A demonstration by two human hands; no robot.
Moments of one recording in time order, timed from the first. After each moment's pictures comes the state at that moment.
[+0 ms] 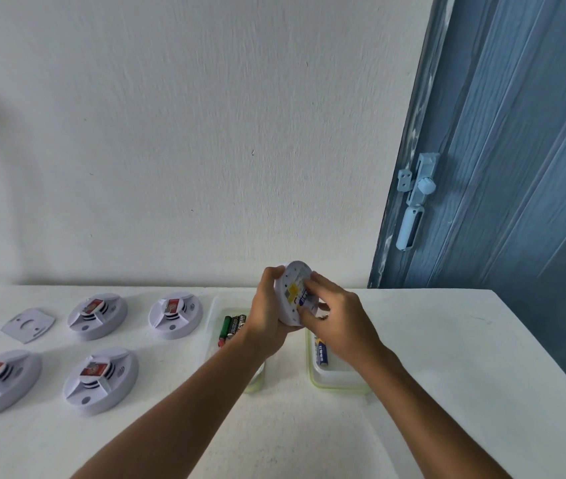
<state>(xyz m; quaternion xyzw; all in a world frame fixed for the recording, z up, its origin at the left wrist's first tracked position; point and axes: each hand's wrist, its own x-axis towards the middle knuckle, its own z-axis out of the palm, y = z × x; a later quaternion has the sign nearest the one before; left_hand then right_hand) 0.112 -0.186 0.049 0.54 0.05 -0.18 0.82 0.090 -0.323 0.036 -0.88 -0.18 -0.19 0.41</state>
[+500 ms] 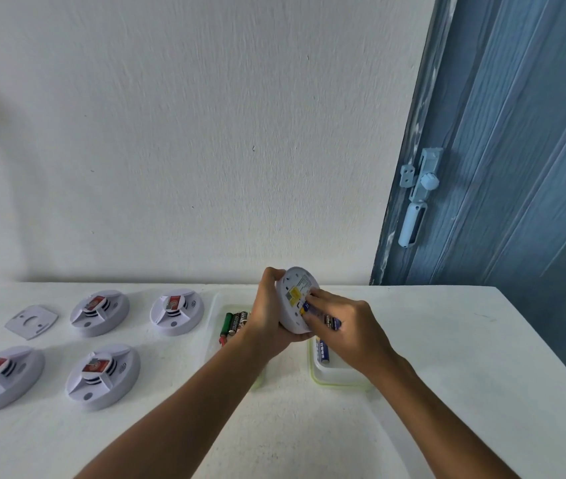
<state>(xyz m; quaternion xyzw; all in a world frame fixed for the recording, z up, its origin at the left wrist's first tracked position) 0.107 -0.190 0.051 0.46 0.12 -0.25 0.84 0.077 -0.339 0.024 -0.86 -0.23 -0.21 0.41</state>
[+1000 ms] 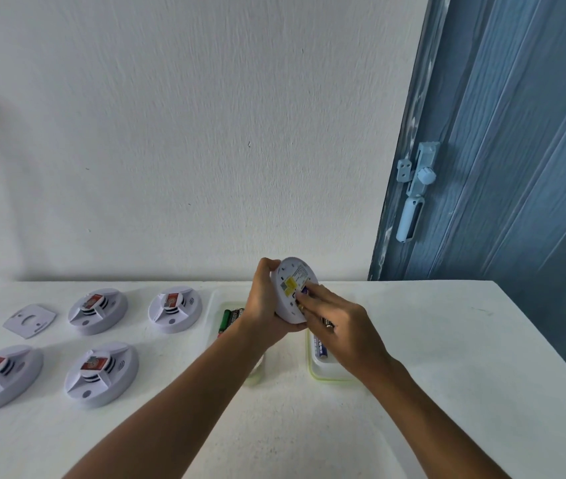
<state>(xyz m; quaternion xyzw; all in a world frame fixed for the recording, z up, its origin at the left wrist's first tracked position) 0.109 -0.188 0.061 0.44 0.14 -0.25 0.85 0.074 -0.333 0.012 -0.85 -0.27 -0.24 0.38</state>
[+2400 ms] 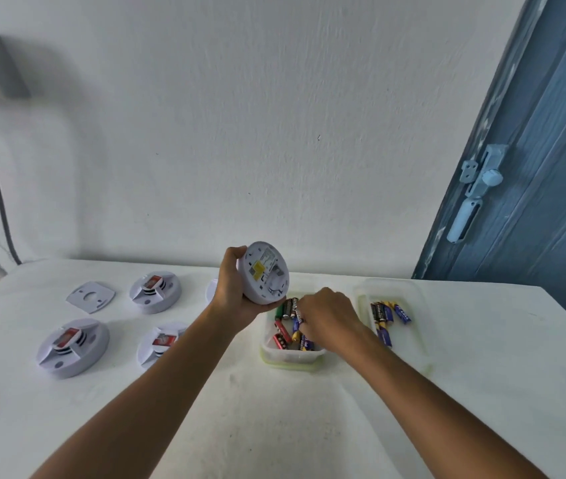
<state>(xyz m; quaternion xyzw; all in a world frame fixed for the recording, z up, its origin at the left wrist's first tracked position) 0.111 -0.045 0.050 0.43 0.12 -0.14 0.88 0.085 -0.205 0.047 -0.98 -0.18 0.04 0.00</state>
